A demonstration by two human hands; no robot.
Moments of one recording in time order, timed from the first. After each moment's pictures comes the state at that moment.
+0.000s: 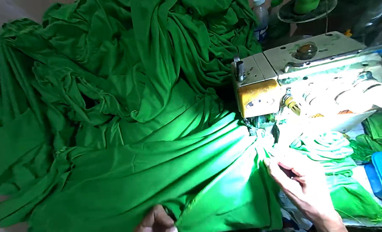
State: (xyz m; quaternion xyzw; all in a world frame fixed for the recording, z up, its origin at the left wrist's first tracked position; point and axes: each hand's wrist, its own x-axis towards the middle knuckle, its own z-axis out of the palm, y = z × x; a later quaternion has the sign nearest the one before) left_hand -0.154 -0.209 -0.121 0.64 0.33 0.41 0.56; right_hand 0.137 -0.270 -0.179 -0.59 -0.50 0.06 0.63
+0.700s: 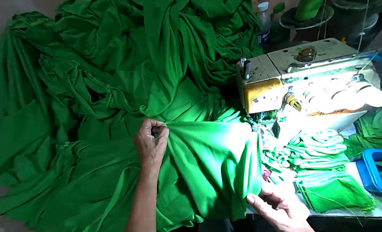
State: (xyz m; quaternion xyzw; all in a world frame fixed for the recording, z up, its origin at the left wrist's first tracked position) left_hand -0.099 -0.053 -0.108 0.77 0.46 0.42 0.08; right_hand 0.083 -0.295 -0.192 -0.42 -0.46 0.37 0.69
